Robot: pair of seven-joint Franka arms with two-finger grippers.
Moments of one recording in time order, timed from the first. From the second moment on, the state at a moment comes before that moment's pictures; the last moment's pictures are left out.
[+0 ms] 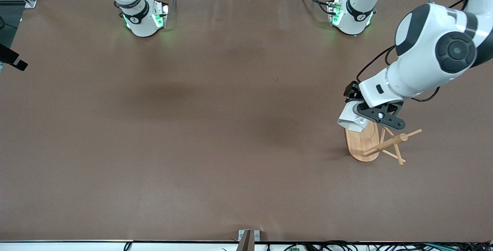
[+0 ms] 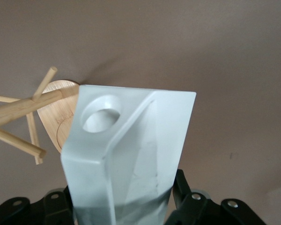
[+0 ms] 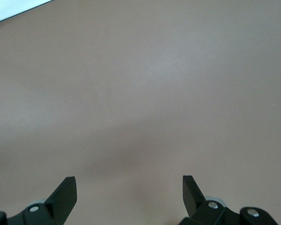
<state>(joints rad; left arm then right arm) 0.02 0.19 -0.32 -1.69 -0.02 1.80 0.13 -0.10 -0.03 -0.04 -1.48 0.05 1.45 0.18</state>
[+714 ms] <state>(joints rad) 0.02 0.10 -0.23 -2.01 -0.02 2.06 0.30 -0.09 -0.02 -0.03 -1.47 0.01 1.45 0.10</state>
